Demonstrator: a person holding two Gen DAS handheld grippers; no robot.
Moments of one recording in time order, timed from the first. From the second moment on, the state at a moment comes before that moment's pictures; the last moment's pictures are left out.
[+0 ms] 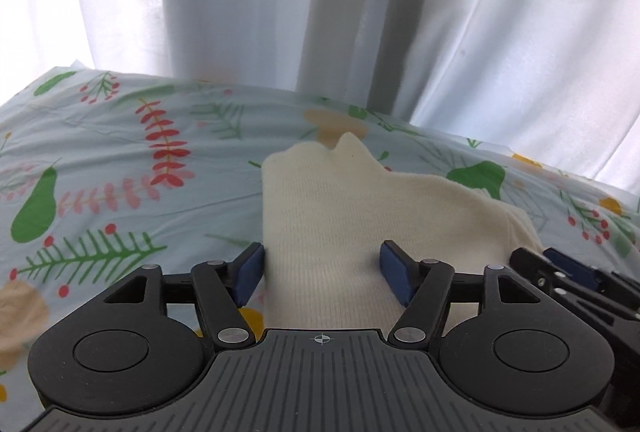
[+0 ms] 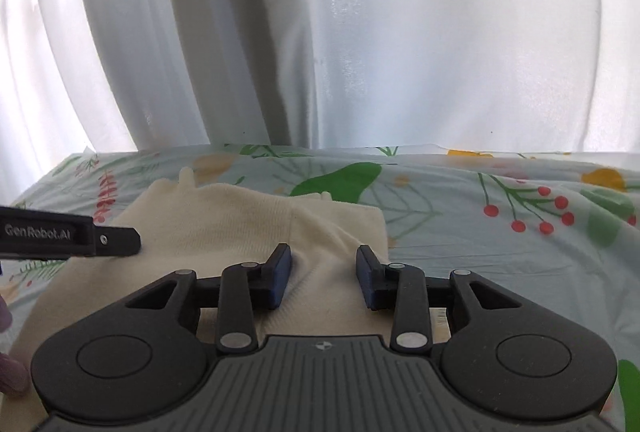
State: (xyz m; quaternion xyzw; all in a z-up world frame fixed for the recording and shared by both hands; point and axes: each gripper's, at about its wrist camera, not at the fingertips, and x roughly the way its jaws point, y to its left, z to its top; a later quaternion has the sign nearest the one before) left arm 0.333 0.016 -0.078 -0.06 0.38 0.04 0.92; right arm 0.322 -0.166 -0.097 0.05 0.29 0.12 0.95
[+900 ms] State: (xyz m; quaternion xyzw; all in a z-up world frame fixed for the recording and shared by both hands) left arm 0.256 0.044 -0.051 -0.09 0.44 0.00 0.90; right arm 0.251 -0.208 -0.072 0.14 0.37 0.08 0.92
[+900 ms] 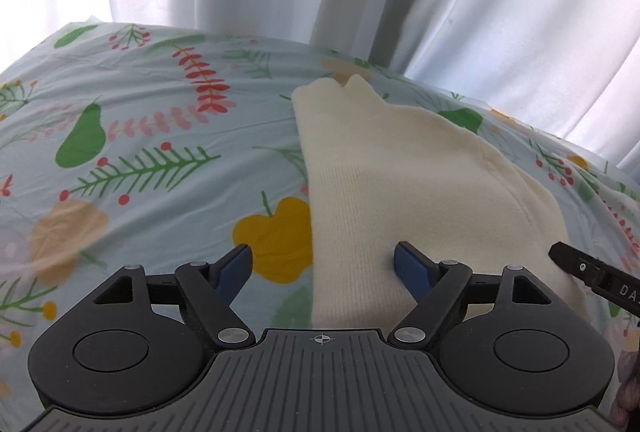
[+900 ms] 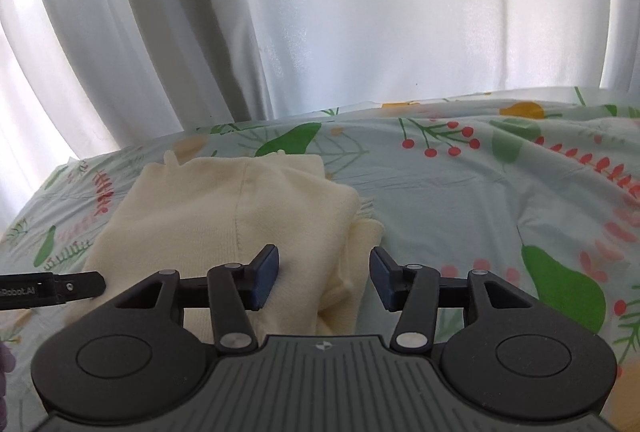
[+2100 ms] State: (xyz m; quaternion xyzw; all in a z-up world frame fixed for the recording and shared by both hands) left arm 0.203 0.047 -0.062 -0.03 0.47 -0.01 0.88; right arm 0.185 -0.175 -0.075 0.04 0.42 0.10 0.90
